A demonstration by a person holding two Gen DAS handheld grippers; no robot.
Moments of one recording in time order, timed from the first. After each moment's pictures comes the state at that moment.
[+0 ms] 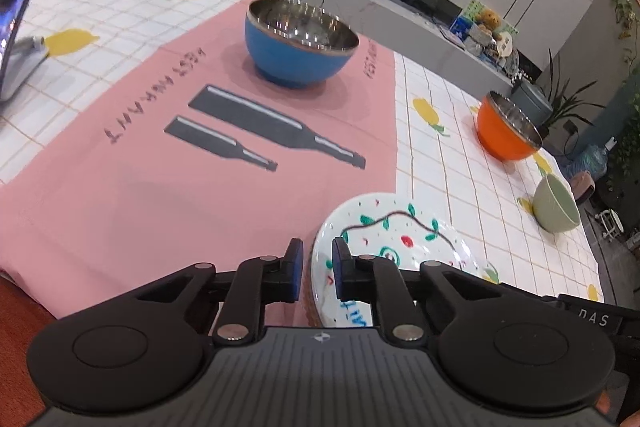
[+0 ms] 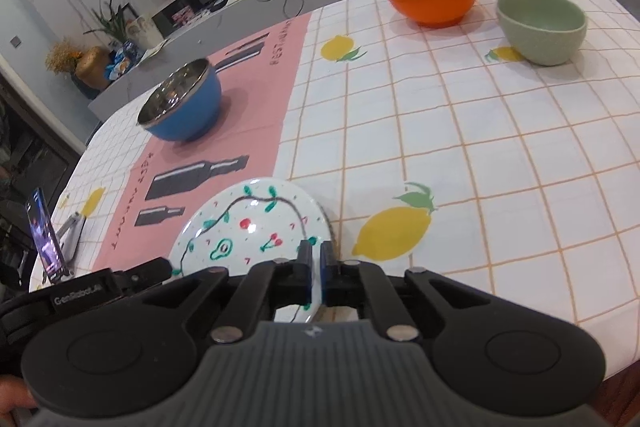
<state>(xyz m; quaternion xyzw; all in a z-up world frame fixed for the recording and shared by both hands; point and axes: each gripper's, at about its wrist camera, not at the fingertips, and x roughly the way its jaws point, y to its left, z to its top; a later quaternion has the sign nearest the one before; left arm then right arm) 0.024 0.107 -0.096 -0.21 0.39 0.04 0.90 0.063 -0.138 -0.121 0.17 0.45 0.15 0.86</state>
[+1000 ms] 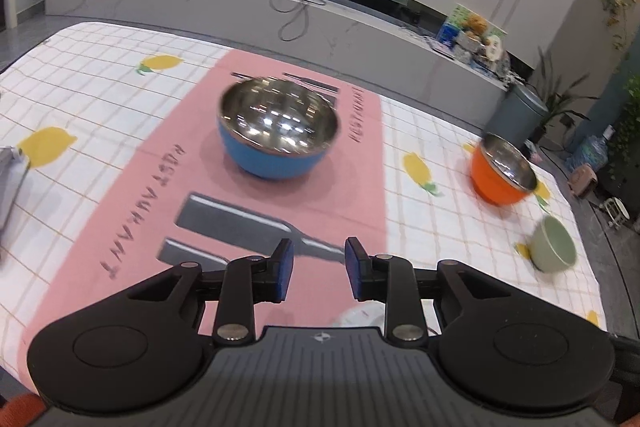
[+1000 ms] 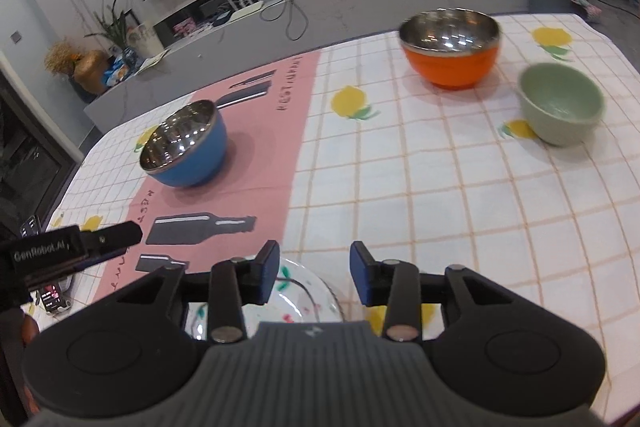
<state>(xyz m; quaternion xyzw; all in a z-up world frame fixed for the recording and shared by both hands) 0.091 0.130 -0.042 -0.17 0.38 0.03 0.91 0.107 -0.120 -0.083 0.13 0.43 0.15 0.88</state>
